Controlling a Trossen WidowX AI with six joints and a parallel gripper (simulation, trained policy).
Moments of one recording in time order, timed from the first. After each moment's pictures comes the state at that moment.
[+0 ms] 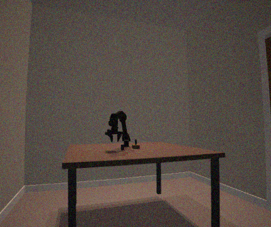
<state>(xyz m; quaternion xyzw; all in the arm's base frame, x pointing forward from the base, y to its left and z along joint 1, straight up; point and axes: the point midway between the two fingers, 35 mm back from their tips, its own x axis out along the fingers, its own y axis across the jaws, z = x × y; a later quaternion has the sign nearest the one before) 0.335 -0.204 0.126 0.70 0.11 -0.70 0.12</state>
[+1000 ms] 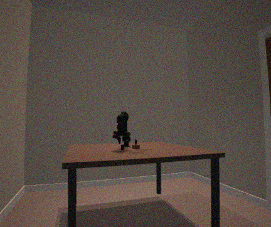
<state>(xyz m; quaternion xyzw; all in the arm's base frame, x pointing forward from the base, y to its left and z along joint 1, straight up) 0.330 -0.131 0.107 0.65 0.20 -0.73 0.13</state>
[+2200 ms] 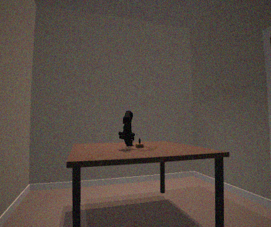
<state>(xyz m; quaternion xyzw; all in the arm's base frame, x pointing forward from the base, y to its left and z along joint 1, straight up) 0.322 -0.115 0.091 0.62 0.26 -0.71 0.21</state>
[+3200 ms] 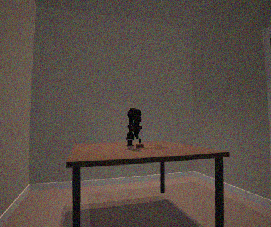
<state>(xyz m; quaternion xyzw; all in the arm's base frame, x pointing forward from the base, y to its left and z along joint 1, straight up) 0.303 -0.016 0.161 0.61 0.31 -0.68 0.27</state>
